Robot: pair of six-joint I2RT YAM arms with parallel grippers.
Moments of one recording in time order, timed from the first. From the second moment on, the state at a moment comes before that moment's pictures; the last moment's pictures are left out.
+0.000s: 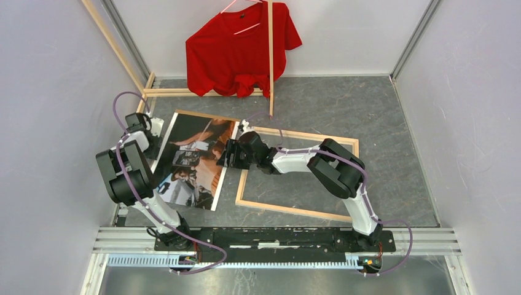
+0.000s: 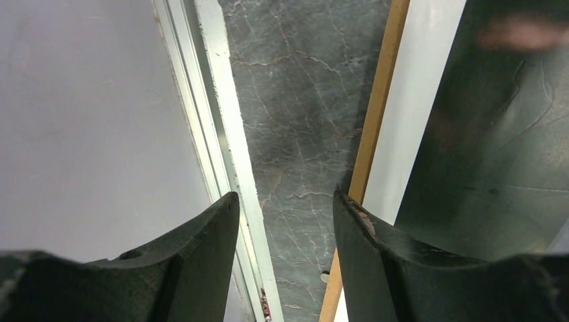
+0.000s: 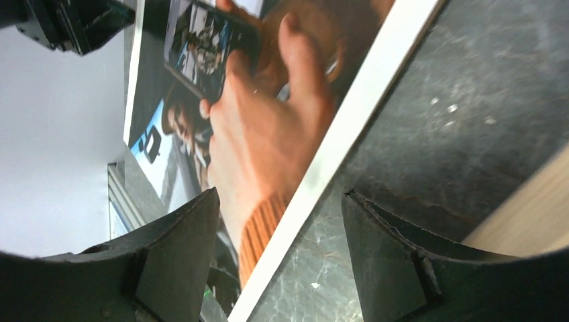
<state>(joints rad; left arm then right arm) 0.42 1.75 1.01 -0.30 -0.14 0.66 0.94 2.12 1.29 0.28 -0.08 0.93</state>
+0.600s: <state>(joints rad) 0.35 1.88 1.28 -0.33 -0.04 0.50 0.83 2.16 1.39 0.20 -0.03 0.92</state>
